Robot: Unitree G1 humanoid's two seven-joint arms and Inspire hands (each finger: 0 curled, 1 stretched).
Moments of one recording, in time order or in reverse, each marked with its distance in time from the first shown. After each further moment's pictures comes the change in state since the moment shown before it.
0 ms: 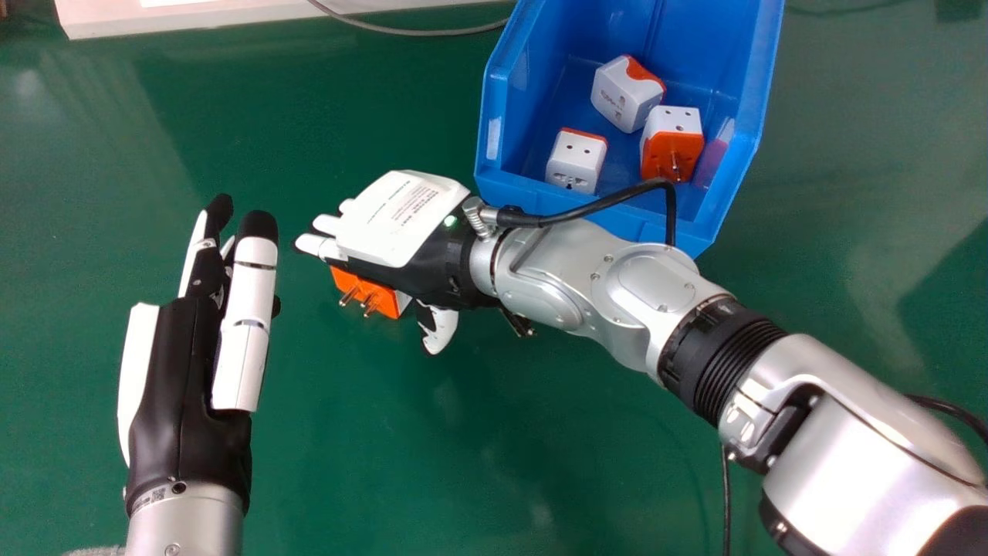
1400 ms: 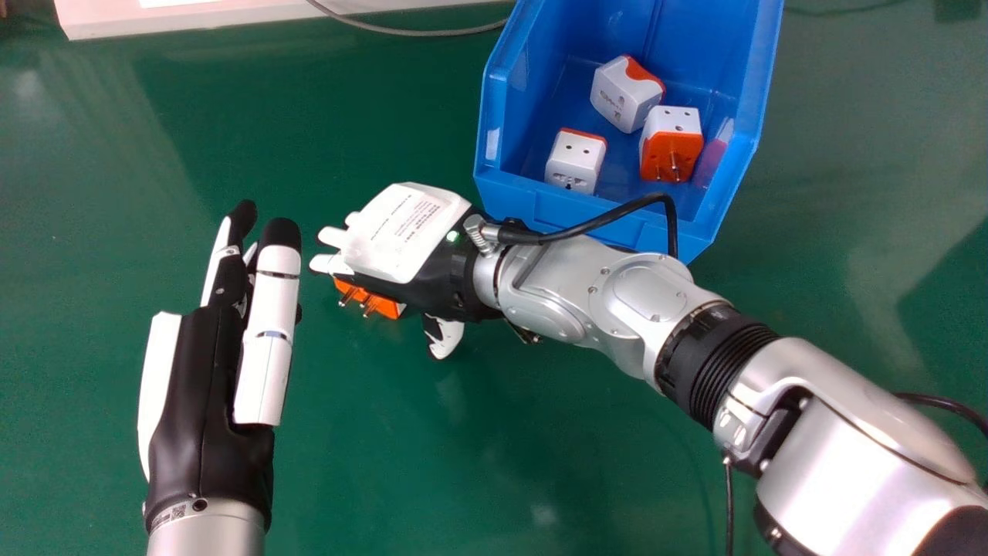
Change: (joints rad) left arm 0.057 -0.019 -0.087 -0.059 0.053 0.011 0.020; right arm -0.009 0.019 0.045 0.059 -0.062 -0.017 -0.074
